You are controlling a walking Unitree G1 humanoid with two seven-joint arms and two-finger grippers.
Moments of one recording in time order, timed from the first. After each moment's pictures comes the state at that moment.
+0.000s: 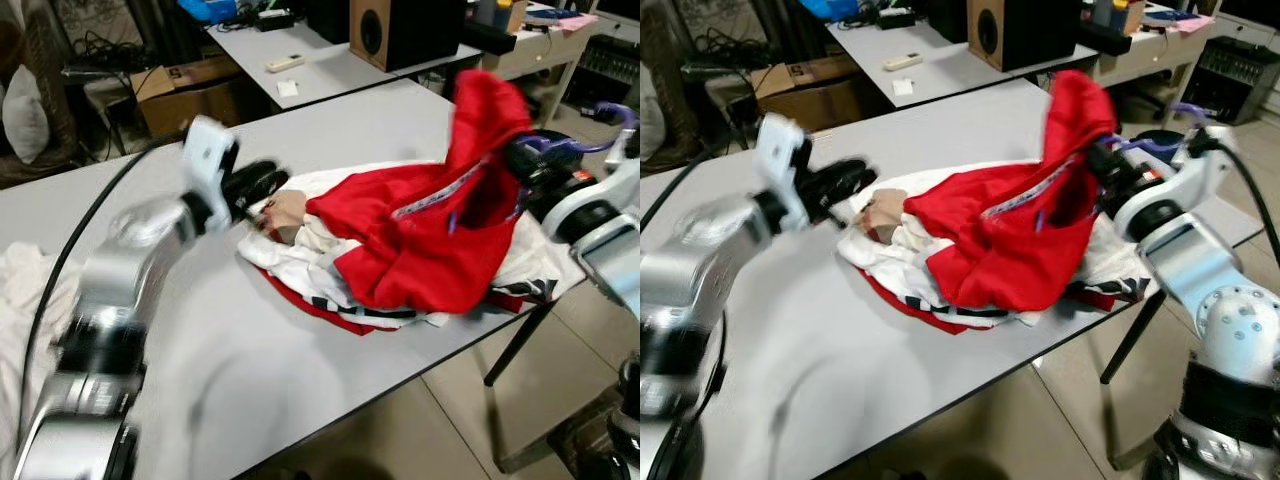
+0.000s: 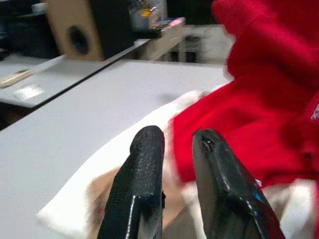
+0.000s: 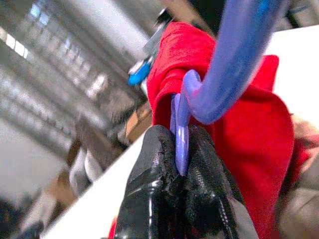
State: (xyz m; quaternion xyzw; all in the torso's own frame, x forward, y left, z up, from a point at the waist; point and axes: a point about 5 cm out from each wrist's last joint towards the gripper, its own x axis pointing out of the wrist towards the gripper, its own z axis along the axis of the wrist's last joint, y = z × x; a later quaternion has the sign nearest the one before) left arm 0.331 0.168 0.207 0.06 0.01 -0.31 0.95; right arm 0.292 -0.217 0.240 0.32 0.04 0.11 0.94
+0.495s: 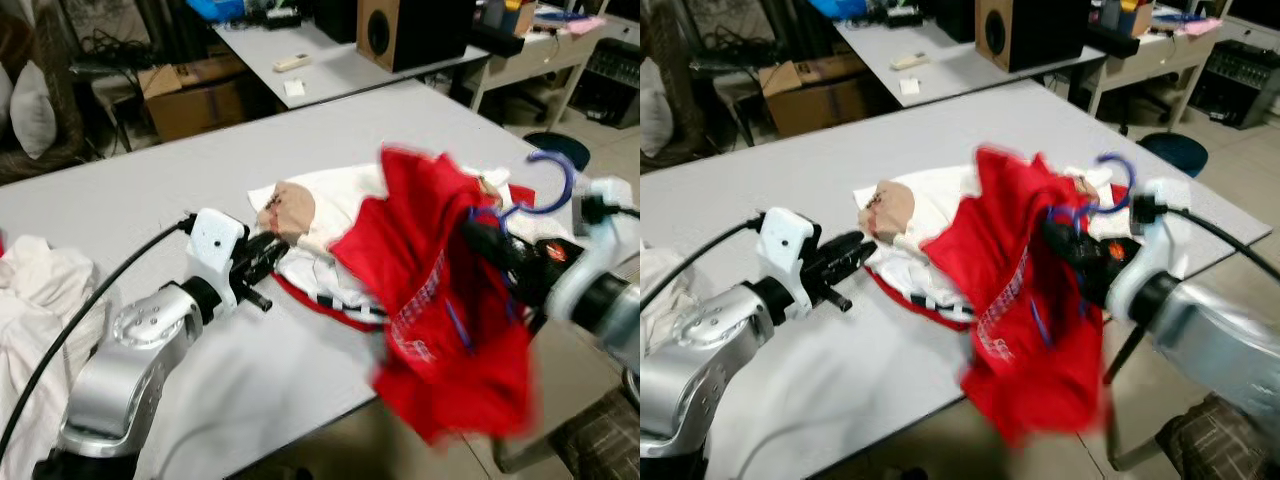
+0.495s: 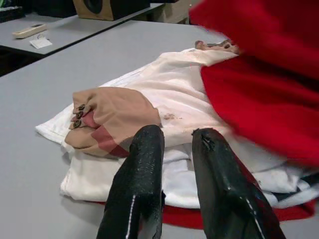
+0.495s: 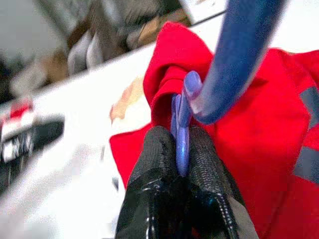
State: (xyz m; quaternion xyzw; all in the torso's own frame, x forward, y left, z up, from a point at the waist) left arm 0.262 0.146 0.172 0.05 0.05 -0.28 0.96; right arm 0.218 -0.198 0.235 0.12 0.15 0.25 0.95
